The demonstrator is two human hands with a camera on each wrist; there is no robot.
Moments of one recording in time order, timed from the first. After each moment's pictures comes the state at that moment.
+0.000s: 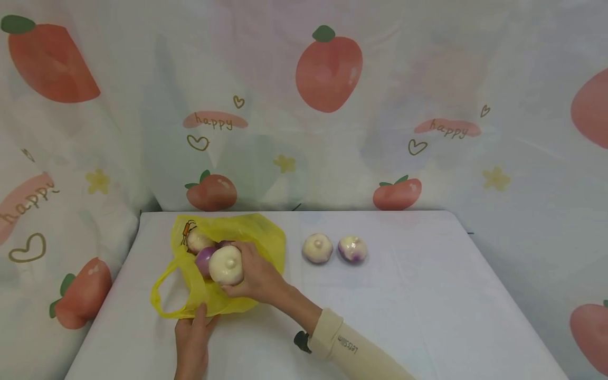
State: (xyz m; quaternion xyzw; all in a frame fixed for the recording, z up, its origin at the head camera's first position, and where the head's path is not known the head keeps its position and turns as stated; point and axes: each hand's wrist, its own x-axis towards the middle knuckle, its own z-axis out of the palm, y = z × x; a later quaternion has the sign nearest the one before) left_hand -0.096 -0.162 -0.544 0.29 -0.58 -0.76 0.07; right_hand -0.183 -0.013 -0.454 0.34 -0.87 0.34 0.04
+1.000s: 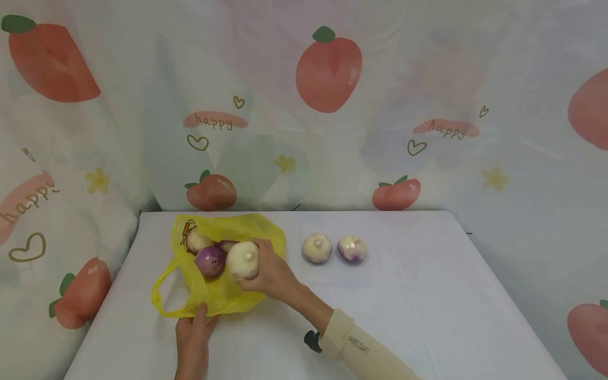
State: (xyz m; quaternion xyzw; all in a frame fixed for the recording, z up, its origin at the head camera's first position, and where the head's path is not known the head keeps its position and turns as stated) left_hand -0.091 -0.156 -0.521 0.30 -0.59 -0.75 0.05; right_hand -0.187 0.011 -0.458 0.27 -0.89 0.38 0.02
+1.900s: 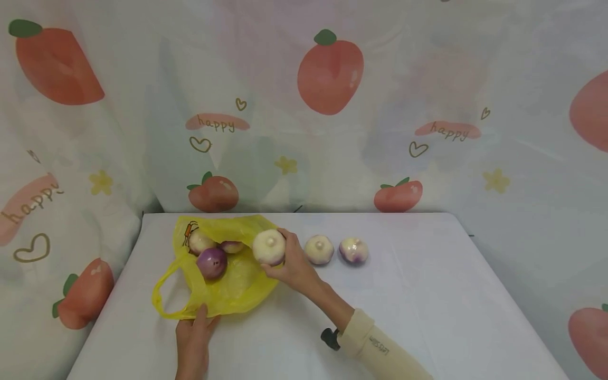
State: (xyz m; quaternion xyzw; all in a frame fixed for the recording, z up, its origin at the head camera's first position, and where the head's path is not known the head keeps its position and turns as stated) left_hand -0.106 -0.168 -0.571 0.32 -0.57 -0.75 0.07; right_hand -0.204 0.051 -0.462 0.27 -0.86 0.43 0.10
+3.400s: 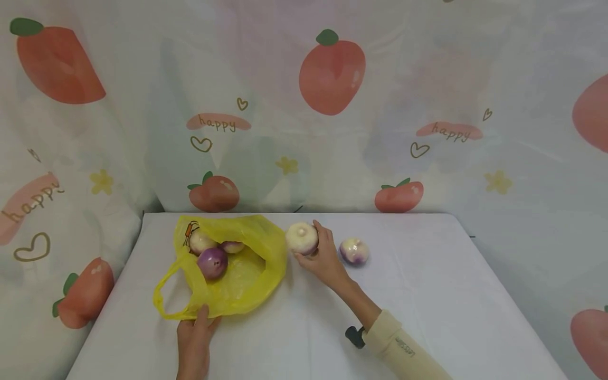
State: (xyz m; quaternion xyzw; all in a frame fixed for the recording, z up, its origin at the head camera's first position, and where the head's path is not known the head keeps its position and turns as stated) left_hand -0.107 -0.166 -0.569 0.33 -0.59 -0.73 0.06; right_hand -0.223 0.109 -0.474 0.20 -0.86 0.45 0.14
